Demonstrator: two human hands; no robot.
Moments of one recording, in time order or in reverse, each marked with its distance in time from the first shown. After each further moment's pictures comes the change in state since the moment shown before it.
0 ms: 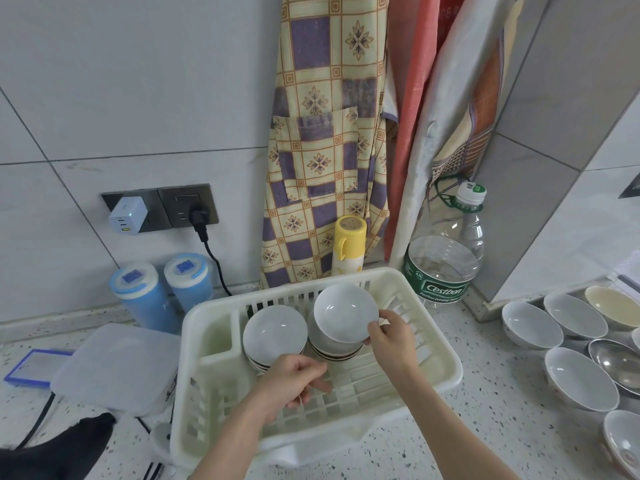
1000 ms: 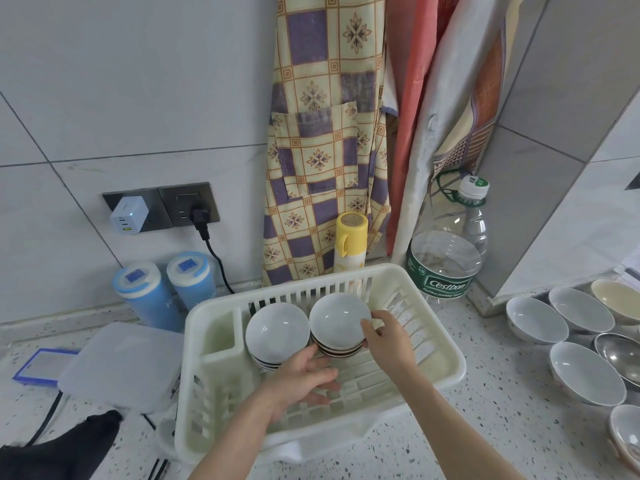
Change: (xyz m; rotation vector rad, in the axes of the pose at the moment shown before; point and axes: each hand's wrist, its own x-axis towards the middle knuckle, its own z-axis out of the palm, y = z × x) left_hand 0.002 -0.001 0.006 -0.140 -0.118 0.057; right_hand 0.004 0.006 0.007 -0.179 -0.099 0.036
